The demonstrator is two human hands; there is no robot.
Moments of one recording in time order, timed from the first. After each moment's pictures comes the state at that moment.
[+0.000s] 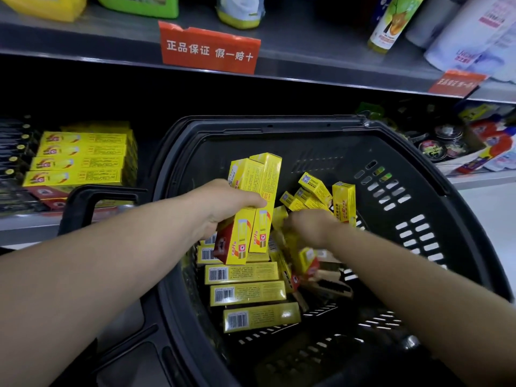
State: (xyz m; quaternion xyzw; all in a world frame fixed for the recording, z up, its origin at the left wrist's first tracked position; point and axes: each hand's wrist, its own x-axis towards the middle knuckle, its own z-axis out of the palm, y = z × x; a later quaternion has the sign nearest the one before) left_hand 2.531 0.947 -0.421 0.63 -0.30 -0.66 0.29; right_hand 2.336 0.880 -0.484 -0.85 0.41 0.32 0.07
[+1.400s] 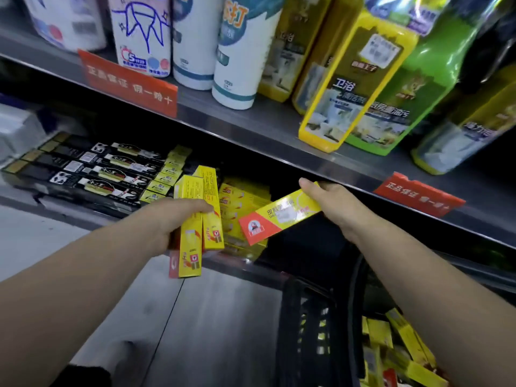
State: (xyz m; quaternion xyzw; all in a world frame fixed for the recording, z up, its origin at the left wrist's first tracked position) left_hand 2.819 1.036 -0.419 0.70 -0.05 -0.53 0.47; right_hand 2.635 0.851 -0.386 -0.72 0.50 -0.11 0.47
